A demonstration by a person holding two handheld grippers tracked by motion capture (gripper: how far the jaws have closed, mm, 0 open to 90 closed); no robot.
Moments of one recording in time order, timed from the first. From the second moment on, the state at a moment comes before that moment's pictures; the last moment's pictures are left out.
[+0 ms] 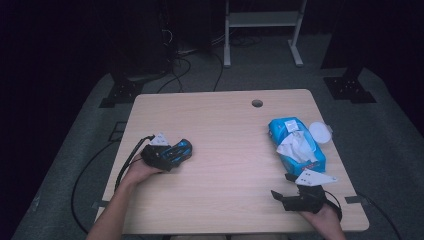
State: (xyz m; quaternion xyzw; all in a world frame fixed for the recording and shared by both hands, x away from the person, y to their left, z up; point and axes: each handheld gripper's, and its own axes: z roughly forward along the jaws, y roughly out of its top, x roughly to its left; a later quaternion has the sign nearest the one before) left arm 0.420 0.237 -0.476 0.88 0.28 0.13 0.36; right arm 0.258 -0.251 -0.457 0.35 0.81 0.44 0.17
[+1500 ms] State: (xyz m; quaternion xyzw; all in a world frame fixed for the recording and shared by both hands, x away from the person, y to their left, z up) left arm 0.414 0.229 -0.441 0.89 0.23 0.12 0.38; right arm 0.259 -0.248 -0.457 0.35 0.81 0.44 0.18
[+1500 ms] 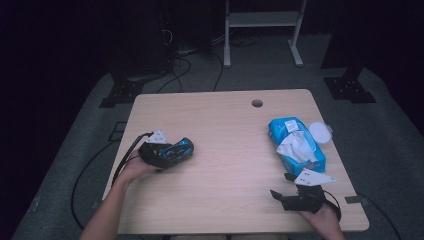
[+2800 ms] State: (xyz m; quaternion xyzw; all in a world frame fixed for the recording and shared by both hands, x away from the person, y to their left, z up) left arm 0.400 0.152 -0.427 0.90 0.14 0.10 0.40; right arm 0.255 -0.256 -0.452 0.35 0.80 0.45 0.19
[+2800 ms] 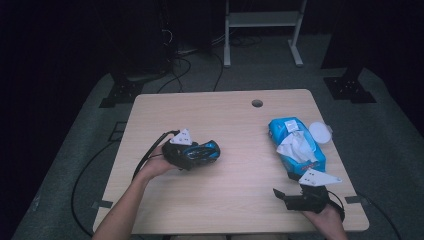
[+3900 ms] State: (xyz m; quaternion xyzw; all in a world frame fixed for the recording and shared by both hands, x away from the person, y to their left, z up) left arm 0.369 0.084 -0.473 0.91 0.07 0.03 0.40; right arm 0.254 -0.255 -0.451 0.35 0.80 0.45 0.18
